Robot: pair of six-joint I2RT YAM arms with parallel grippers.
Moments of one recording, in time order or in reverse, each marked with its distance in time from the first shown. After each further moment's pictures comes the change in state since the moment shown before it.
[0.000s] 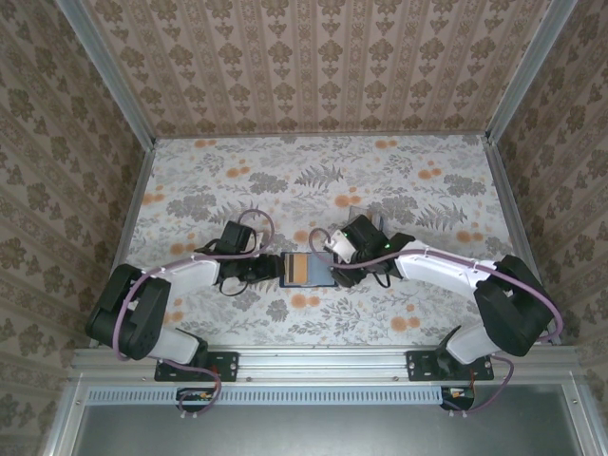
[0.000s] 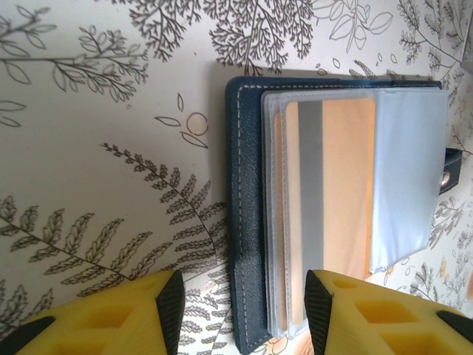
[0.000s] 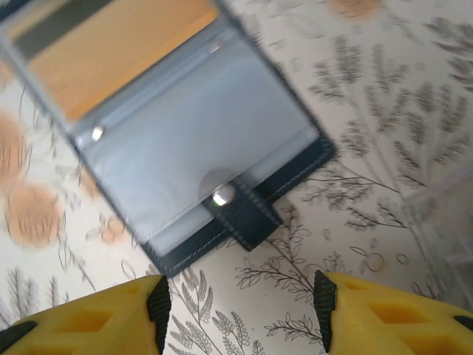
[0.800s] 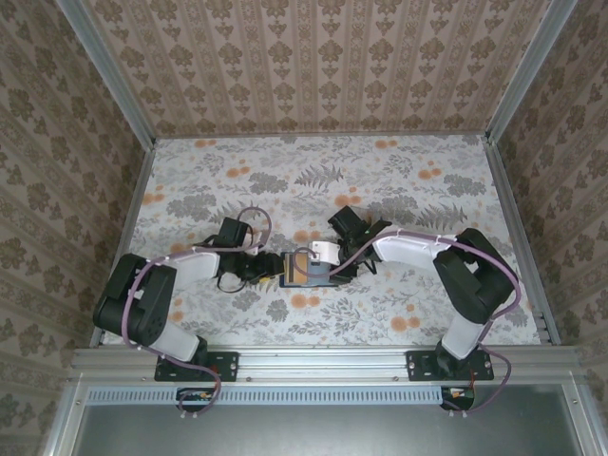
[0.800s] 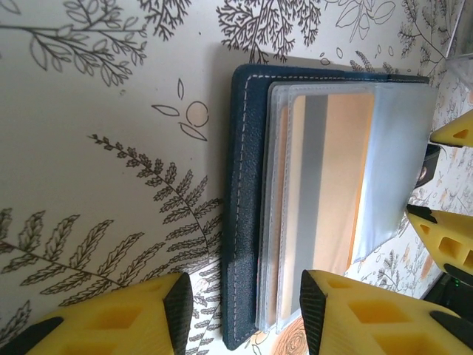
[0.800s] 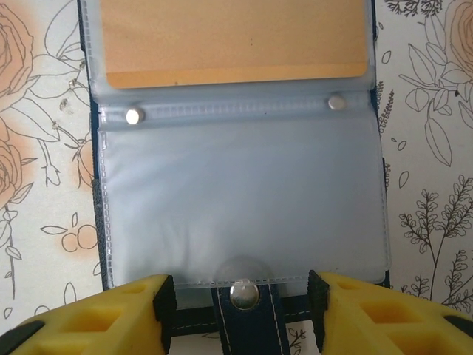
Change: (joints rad) left arm 0.058 0.084 0.038 -0.023 0.131 -0.014; right arm -0.032 0.259 0.171 -0.023 -0.127 -0.512
